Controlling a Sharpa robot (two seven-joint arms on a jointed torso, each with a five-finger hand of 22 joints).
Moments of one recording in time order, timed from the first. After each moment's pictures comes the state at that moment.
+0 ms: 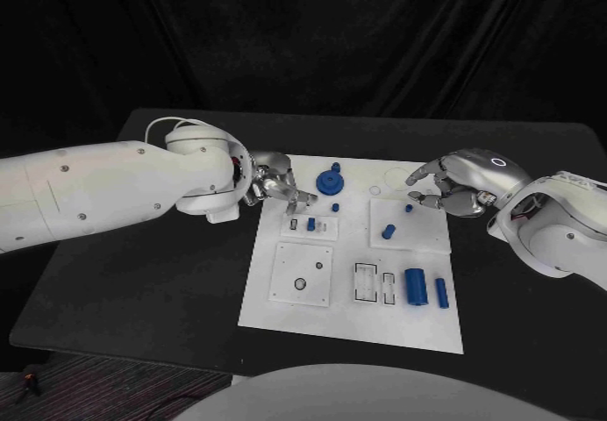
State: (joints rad) left arm 1.48 -0.82 -0.21 1.64 -1.04 0.08 -0.42; left_hand 0.89 0.04 0.17 0.22 0.18 1.16 0.00 0.30 1.05 1.46 -0.05 1.57 1.31 1.47 -0.09 1.57 1.31 0.06 1.43 0.01 1.34 1.31; right arm 1.33 -1.07 -0.21 1.74 -1.61 -0.43 -0.09; right_hand 1.37 0.02 0.13 0.23 0.46 0.85 0.11 0.19 0.18 1.43 0.00 1.37 1.35 1.46 -0.07 1.39 1.20 0.05 1.47 0.04 1.27 1.31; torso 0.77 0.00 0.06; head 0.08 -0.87
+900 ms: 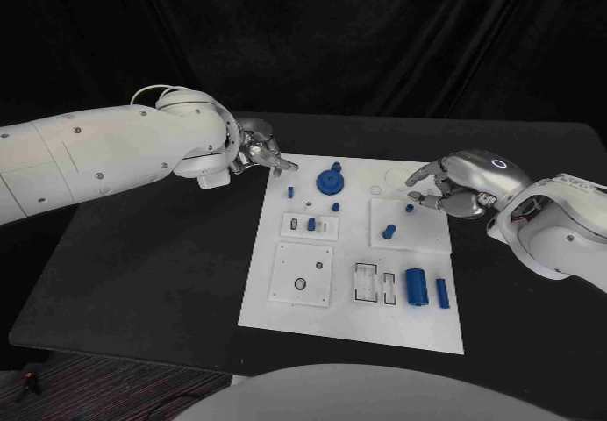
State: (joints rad) left arm 1.51 -0.74 -0.21 1.41 -1.03 0.12 -0.41; left_hand 1.02 0.05 0.10 0.22 0.17 0.95 0.05 0.31 1.14 1.47 -0.03 1.57 1.31 1.47 -0.08 1.57 1.31 0.06 1.44 0.03 1.33 1.31; right arm 1.32 -1.07 -0.21 1.73 -1.61 -0.44 -0.08; right_hand 1.37 0.02 0.13 0.24 0.47 0.86 0.10 0.19 0.18 1.43 0.00 1.38 1.35 1.46 -0.07 1.39 1.21 0.05 1.47 0.04 1.28 1.31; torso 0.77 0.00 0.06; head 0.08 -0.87
